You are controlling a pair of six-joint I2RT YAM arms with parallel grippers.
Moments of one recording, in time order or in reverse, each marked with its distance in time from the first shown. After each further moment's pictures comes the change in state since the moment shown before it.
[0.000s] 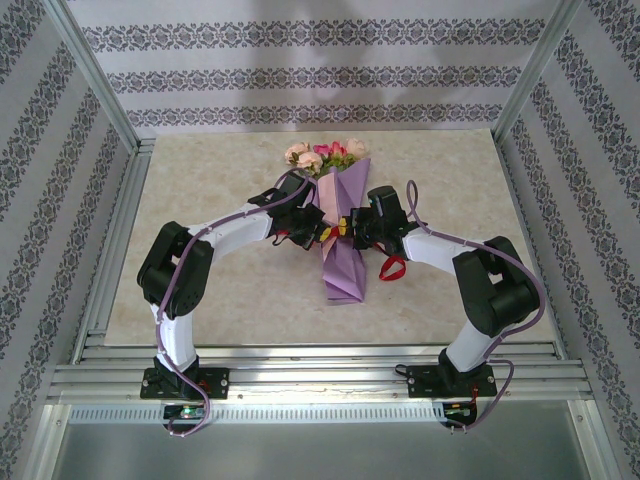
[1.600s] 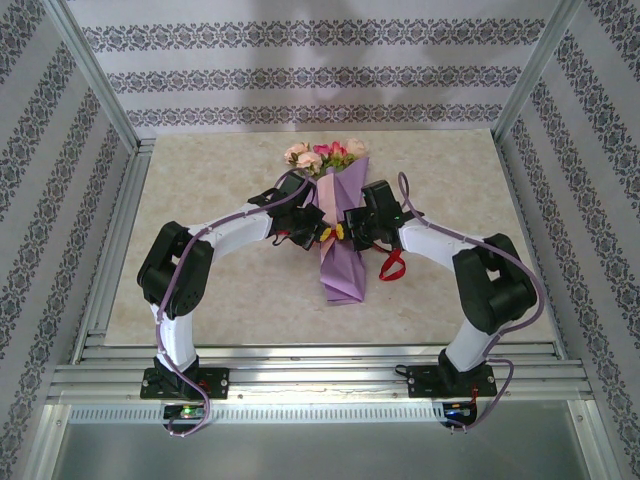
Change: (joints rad) left arm 0.000 0.000 0.000 0.001 0.001 -0.001; right arm 0.018 0.009 0.118 -0.250 -0.034 -0.206
